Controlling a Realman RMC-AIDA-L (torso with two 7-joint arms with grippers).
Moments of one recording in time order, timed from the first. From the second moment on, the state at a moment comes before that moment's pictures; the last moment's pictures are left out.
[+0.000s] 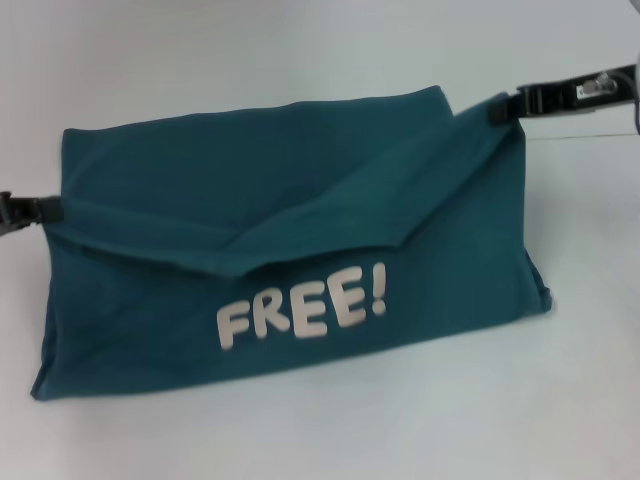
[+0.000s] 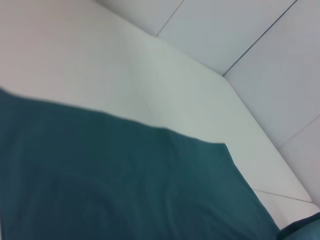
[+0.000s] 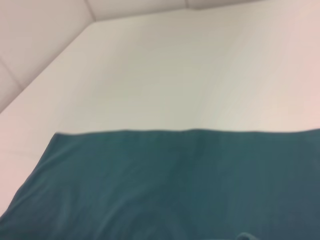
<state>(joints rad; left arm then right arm) -0.64 -2.01 0.32 0.88 2.32 1.49 -2.22 0.79 1.98 -0.74 -1.00 -2.42 -1.28 2.46</state>
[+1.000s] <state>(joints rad) -0.75 -2.04 0.55 0.74 2.32 0.98 -2.09 0.80 2.05 -0.82 -0.81 -2.41 -0.78 2.45</state>
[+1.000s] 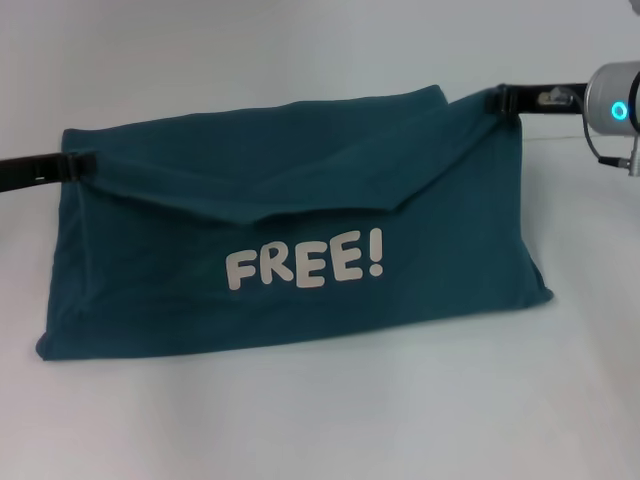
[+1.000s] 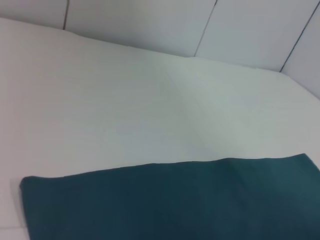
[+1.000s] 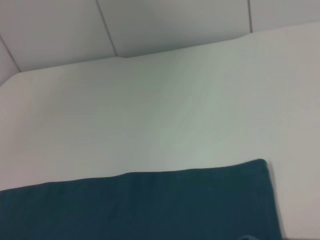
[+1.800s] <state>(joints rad) -0.77 -2.09 0.69 0.68 2.32 0.67 -2.08 0.78 2.09 -0.83 -0.72 -2.34 -0.55 2.43</state>
